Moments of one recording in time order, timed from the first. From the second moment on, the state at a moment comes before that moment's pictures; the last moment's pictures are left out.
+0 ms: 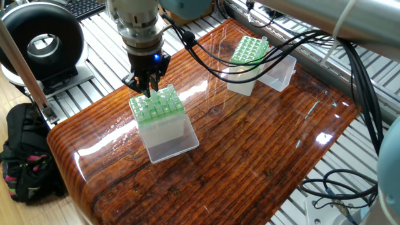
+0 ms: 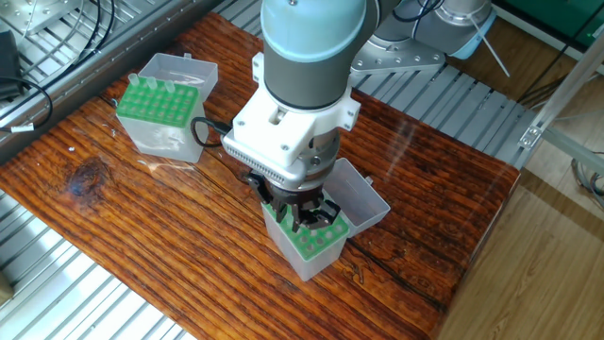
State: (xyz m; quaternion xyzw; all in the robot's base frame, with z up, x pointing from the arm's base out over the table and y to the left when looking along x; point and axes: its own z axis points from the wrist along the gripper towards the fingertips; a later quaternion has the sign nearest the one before) arm 0.575 0.164 0.143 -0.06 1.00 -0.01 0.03
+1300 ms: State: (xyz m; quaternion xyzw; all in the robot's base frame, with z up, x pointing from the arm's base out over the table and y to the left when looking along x) arm 0.577 0.163 0.140 -0.06 1.00 -0.01 0.04
